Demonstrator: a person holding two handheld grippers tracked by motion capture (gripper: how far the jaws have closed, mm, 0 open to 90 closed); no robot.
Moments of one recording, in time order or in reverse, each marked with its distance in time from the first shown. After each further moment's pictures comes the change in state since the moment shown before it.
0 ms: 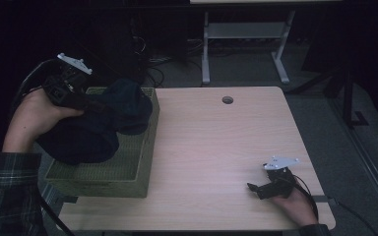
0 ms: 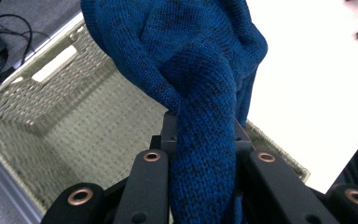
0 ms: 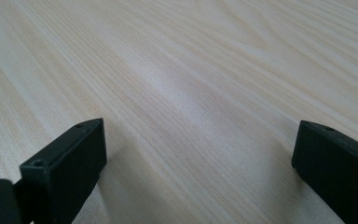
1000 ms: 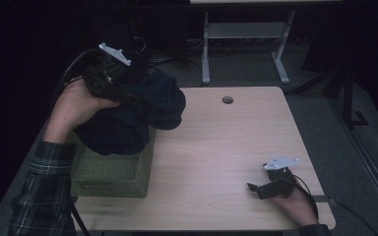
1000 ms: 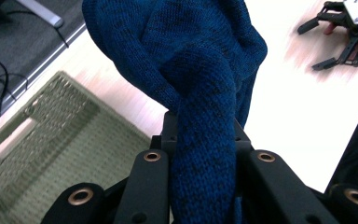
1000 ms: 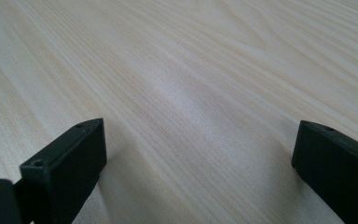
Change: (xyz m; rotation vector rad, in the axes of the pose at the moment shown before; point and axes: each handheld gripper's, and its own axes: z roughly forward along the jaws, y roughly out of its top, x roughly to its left) left arm -0.045 0.065 0.024 -0.061 -0.063 0.099; right arm 0.000 0.000 0.000 -0.001 0.002 0.003
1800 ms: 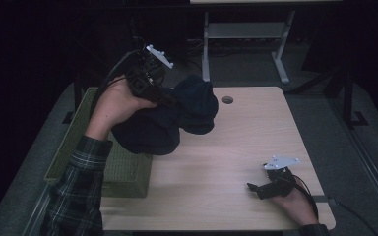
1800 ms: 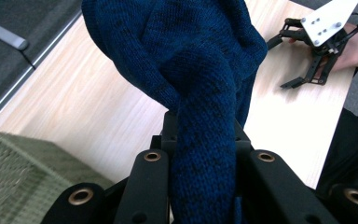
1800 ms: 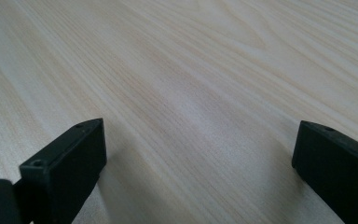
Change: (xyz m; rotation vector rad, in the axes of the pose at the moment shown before) left arm -0.038 0.053 0.048 0.005 -0.094 0.091; right arm 0.000 0.000 0.000 0.000 -0.002 -0.002
